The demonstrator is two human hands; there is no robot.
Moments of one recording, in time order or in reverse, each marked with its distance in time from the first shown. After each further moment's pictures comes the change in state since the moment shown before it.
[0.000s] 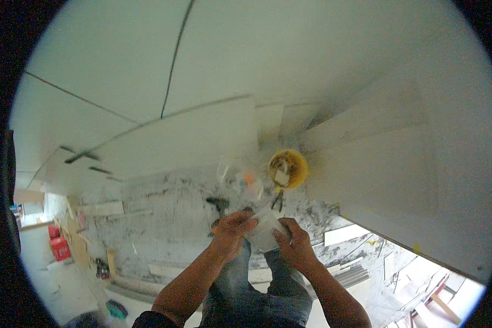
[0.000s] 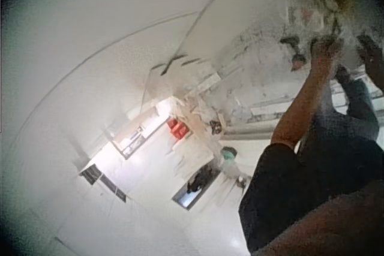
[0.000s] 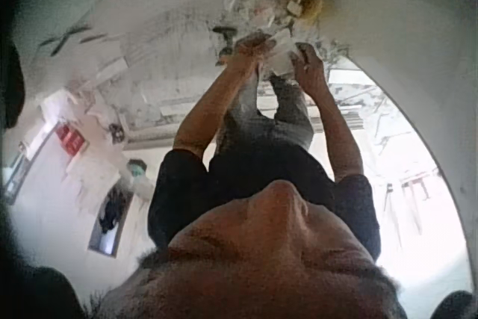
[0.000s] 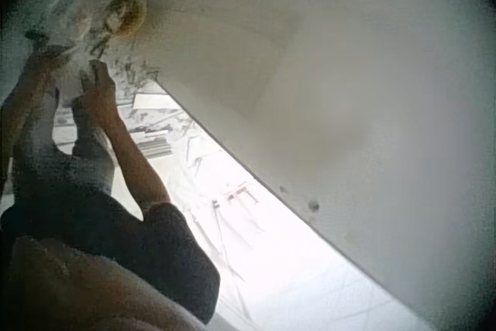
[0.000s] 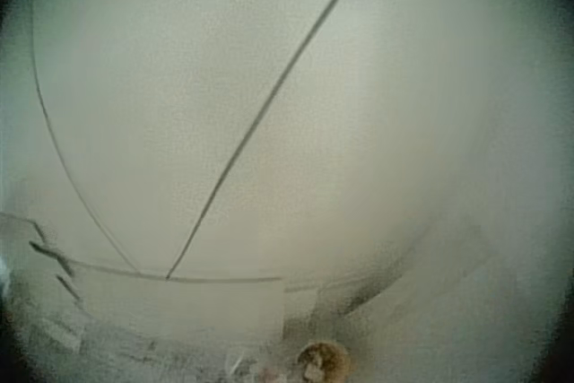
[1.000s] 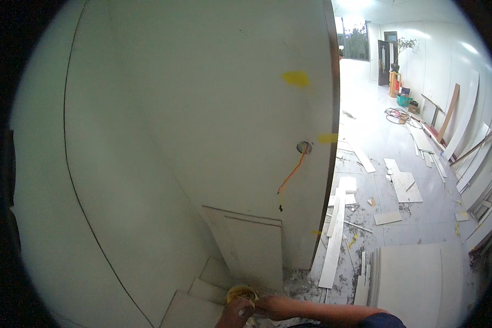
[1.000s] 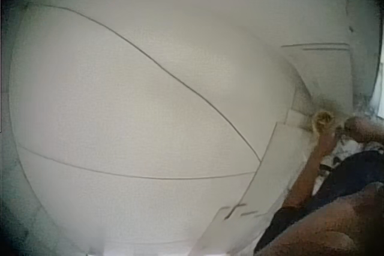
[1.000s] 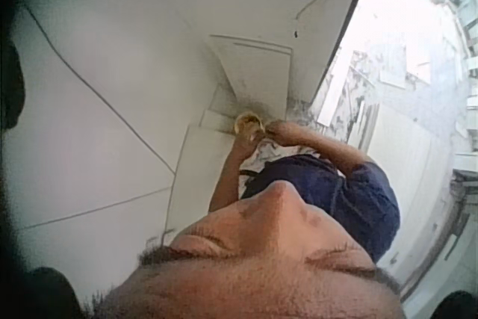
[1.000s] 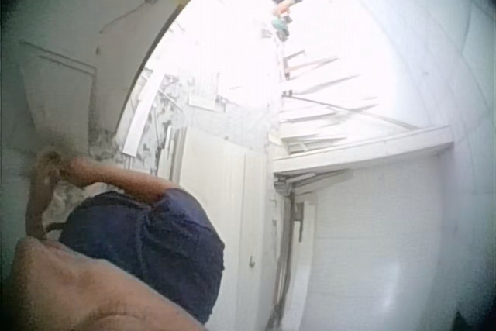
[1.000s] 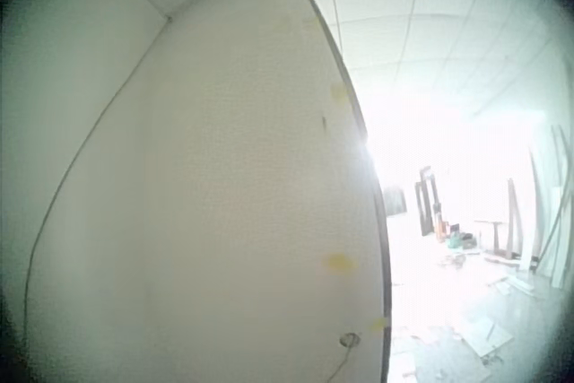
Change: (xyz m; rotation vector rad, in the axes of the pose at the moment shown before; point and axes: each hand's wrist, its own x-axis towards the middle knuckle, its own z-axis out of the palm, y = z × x) left_hand -0.118 0.033 0.267 1.559 -1.011 0.917; right_hand -0.271 -0.062 -0.194 -0.261 0.250 -0.120
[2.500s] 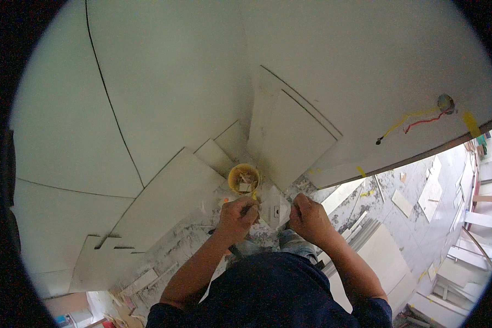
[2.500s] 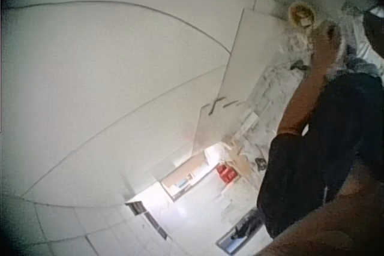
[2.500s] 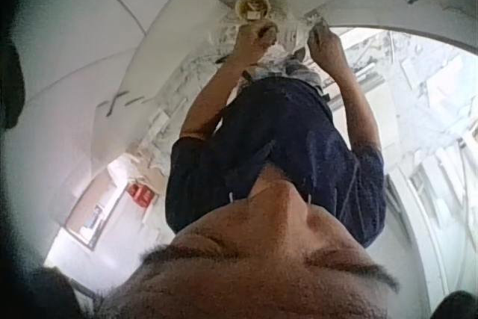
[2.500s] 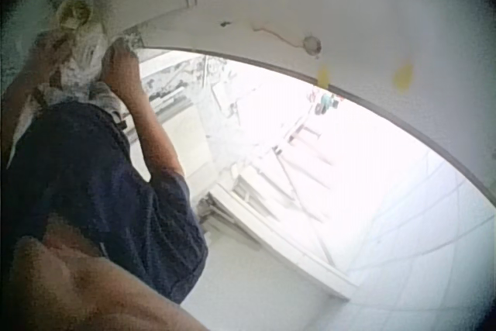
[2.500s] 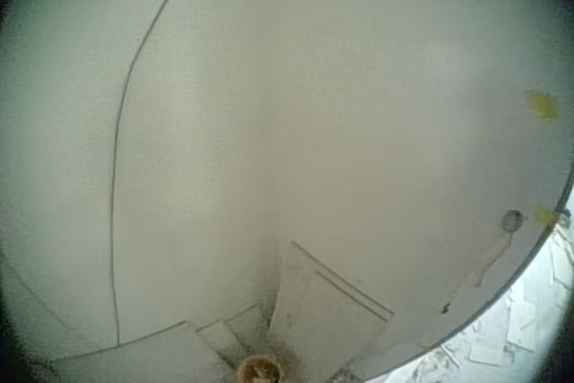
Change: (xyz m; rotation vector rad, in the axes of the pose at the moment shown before) left_hand 0.065 0.050 -0.042 -0.541 0.278 -0.476; right_hand 0.042 0.015 -0.093 0.029 0.202 0.165
